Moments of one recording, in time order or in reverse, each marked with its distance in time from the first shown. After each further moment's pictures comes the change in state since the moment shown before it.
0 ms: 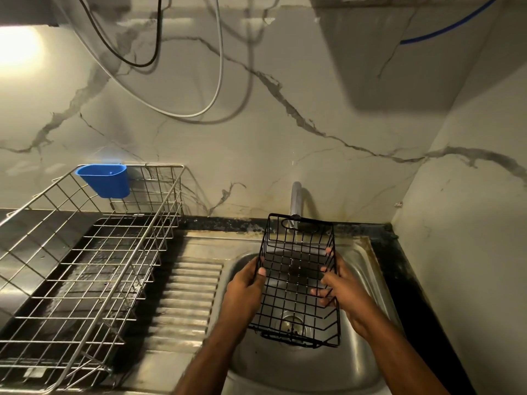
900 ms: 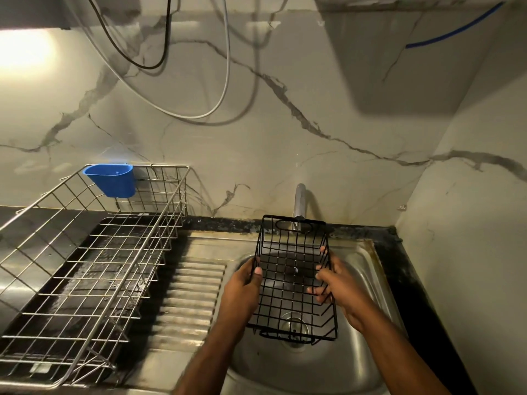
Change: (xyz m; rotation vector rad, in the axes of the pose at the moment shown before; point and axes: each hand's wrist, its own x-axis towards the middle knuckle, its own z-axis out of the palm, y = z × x) left_hand -0.004 0.005 -0.009 -0.038 0.055 -0.027; right_hand 0.005 -0.012 0.011 -0.006 -0.025 0.006
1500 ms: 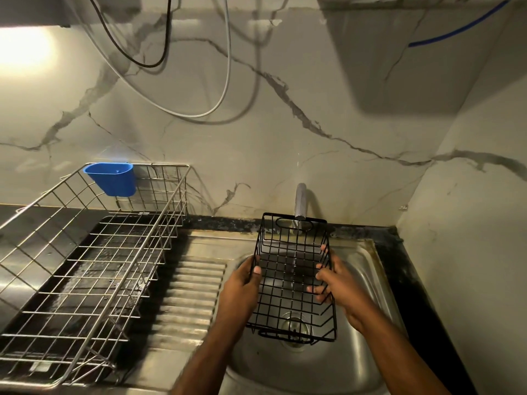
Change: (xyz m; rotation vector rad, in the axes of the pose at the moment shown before) left_hand 0.004 -0.006 -0.002 0.034 0.006 -0.006; right_hand 0.003 -0.002 0.001 -0.019 -0.003 0.006
